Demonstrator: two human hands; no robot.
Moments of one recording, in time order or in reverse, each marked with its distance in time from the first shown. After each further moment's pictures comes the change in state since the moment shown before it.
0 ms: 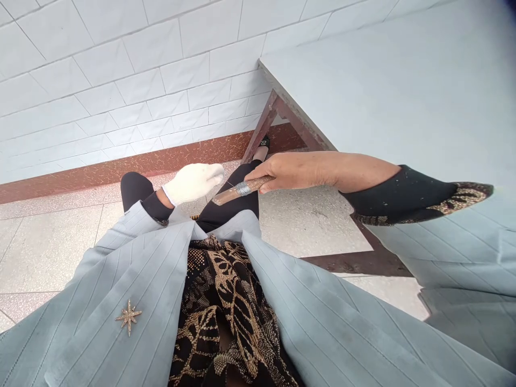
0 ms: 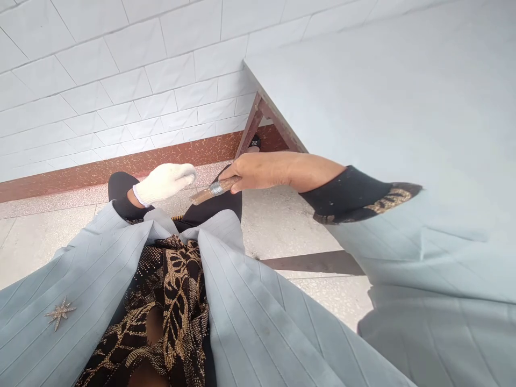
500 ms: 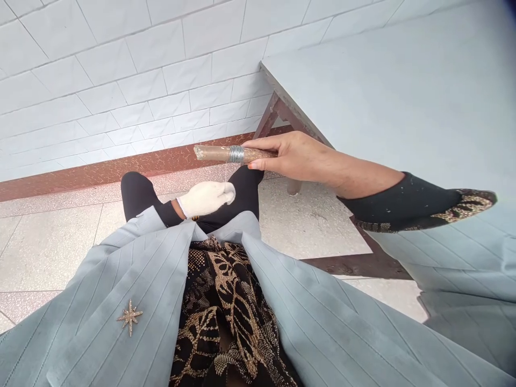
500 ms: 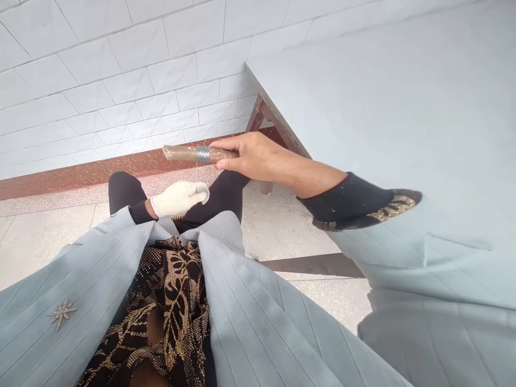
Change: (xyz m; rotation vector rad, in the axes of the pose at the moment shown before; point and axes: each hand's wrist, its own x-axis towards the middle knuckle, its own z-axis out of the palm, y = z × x) left_hand -0.002 0.019 0.036 -0.222 -0.179 0.021; right_hand 0.004 -0.048 -0.022 0.297 0.264 0.184
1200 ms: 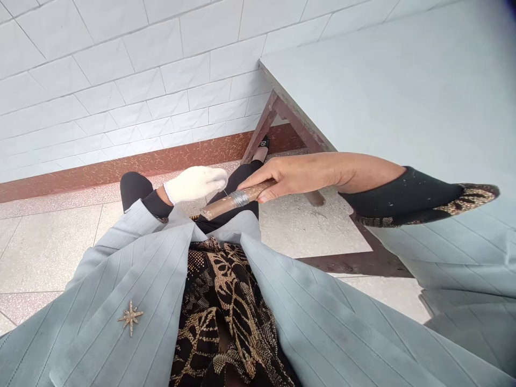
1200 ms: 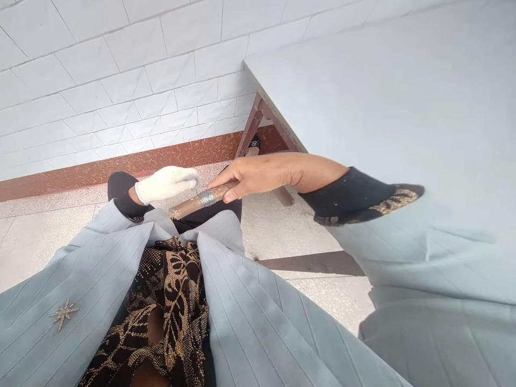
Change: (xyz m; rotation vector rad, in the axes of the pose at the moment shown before) left_hand -0.005 -0.017 -0.039 0.126 0.080 0.104; right_hand -0.004 -0.001 -0.007 0.094 -0.581 -0.154
